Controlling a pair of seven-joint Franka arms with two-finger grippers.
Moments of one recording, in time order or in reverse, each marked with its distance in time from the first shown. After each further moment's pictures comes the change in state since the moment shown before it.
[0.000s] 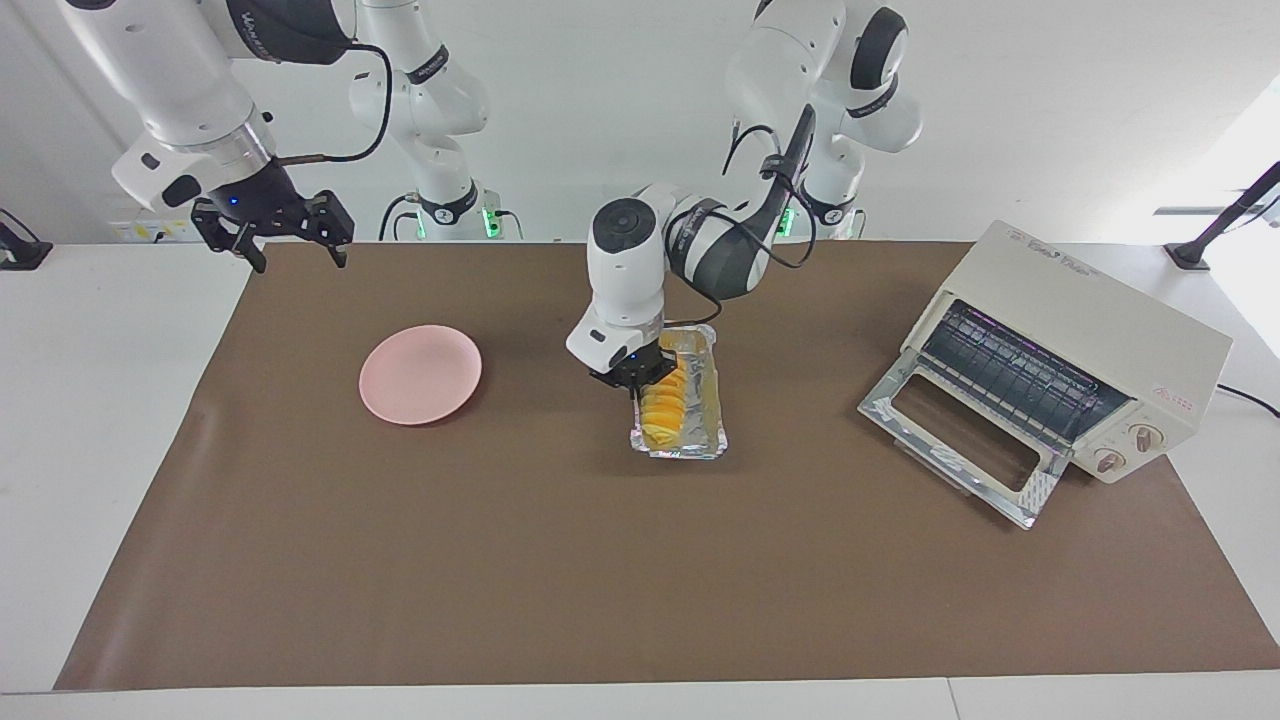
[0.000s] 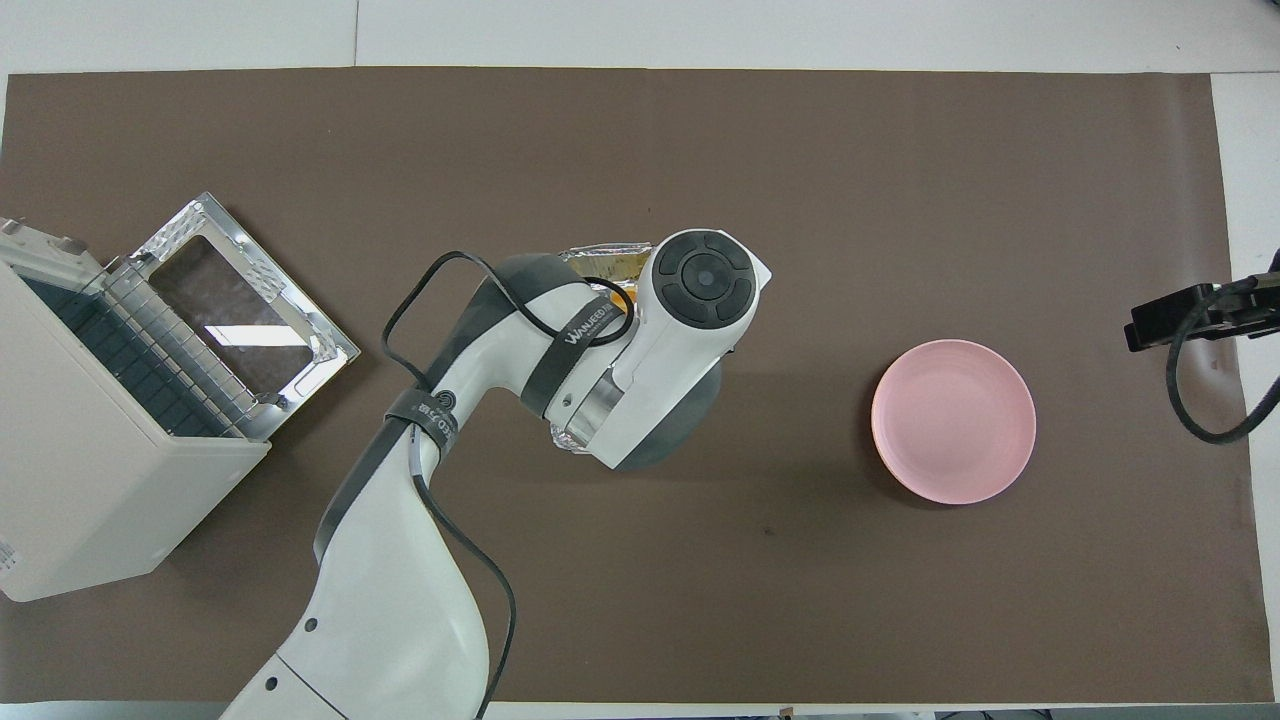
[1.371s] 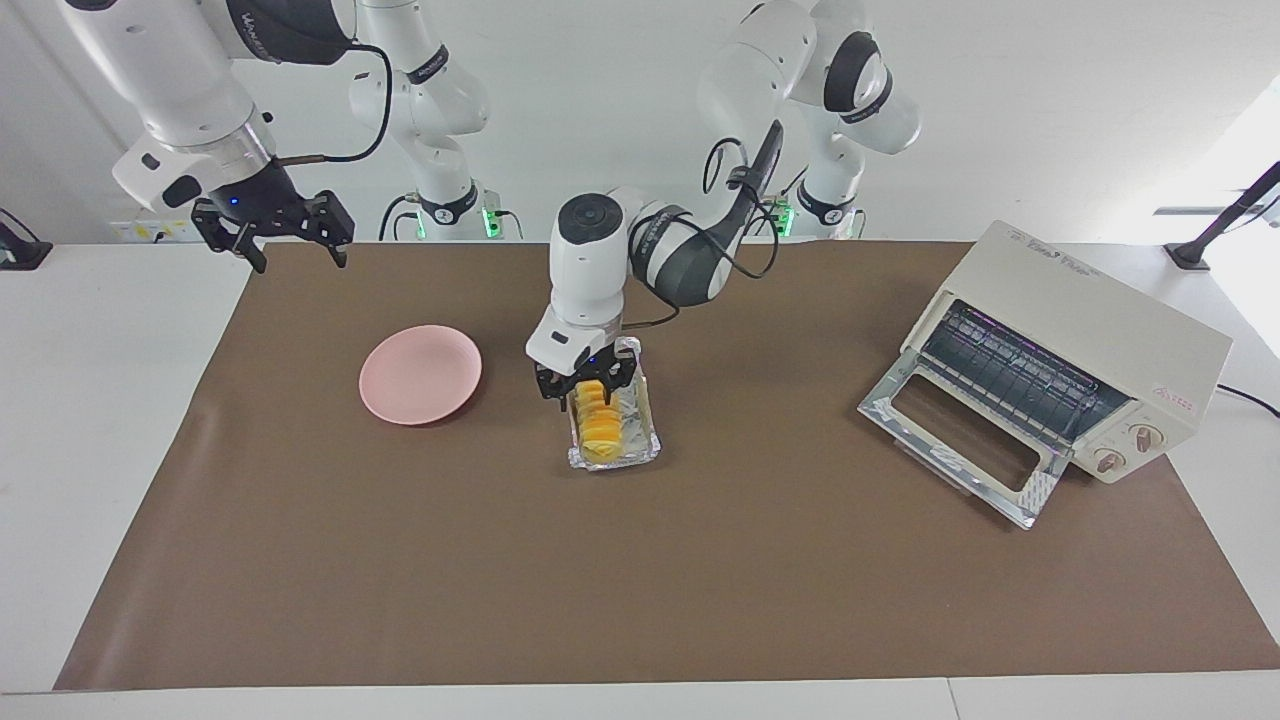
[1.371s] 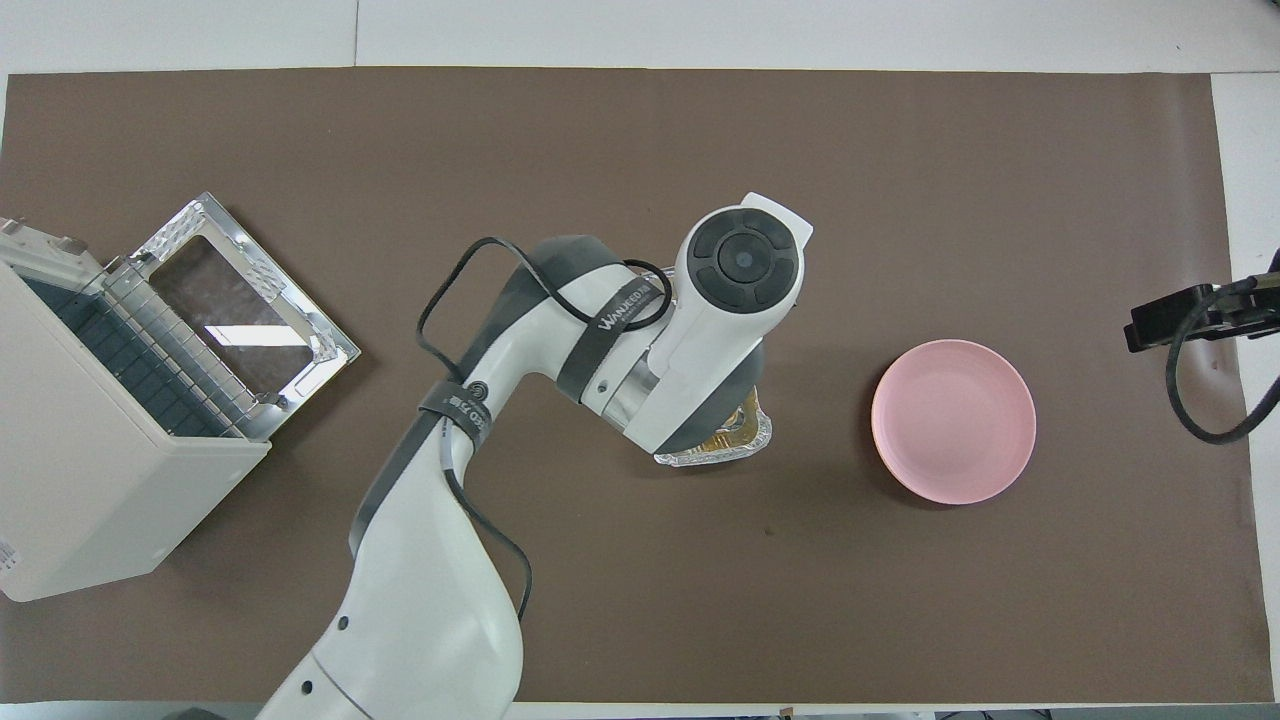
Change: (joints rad) left arm -0.042 0.038 0.096 0.197 -0.077 -0.059 -0.161; right arm 0.001 0.000 0.001 -0.001 0.000 0.000 0.000
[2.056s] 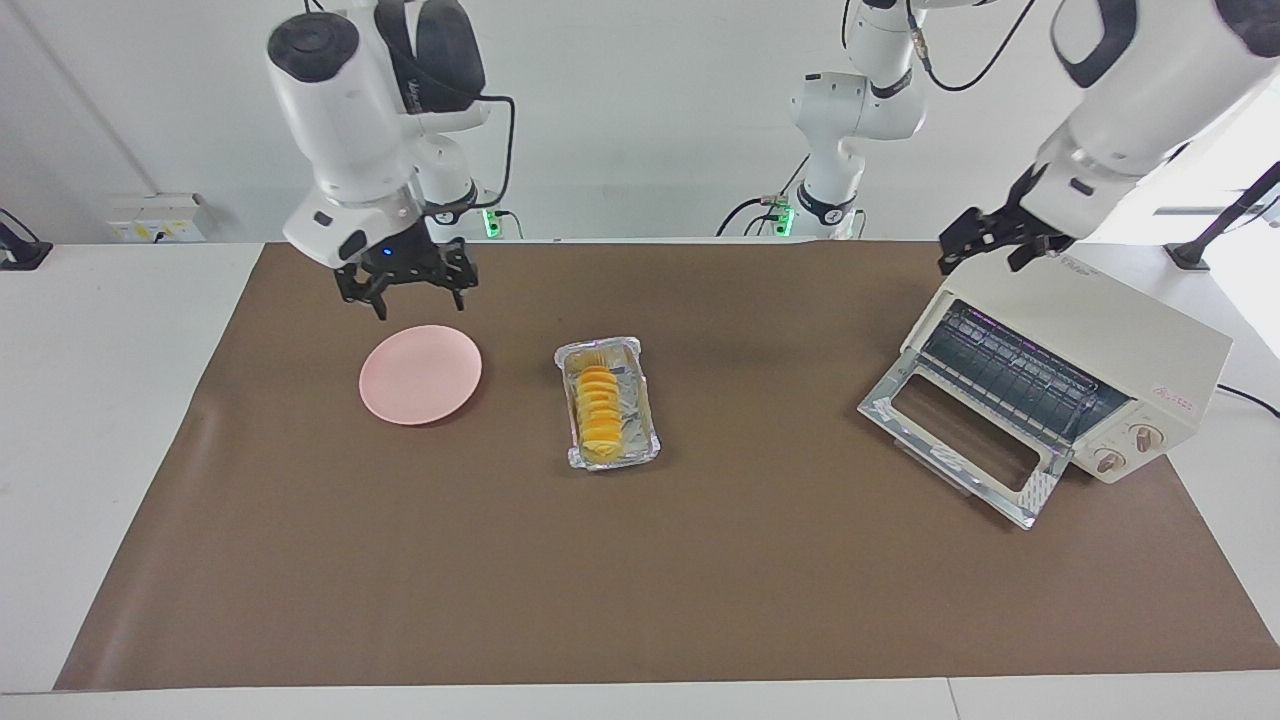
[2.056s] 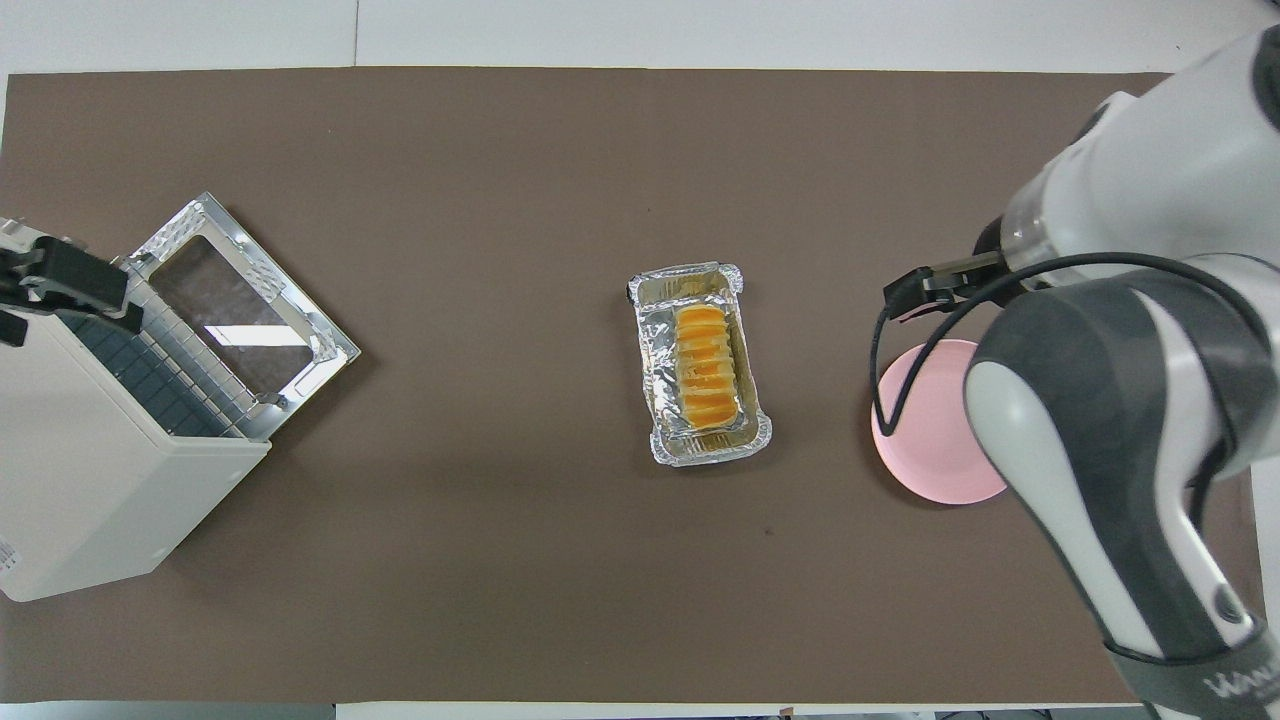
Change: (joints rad) left arm 0.688 -0.511 0.048 -0.127 0.005 -0.689 0.931; right arm 0.272 0.138 0.025 -0.030 0.000 0.225 0.234
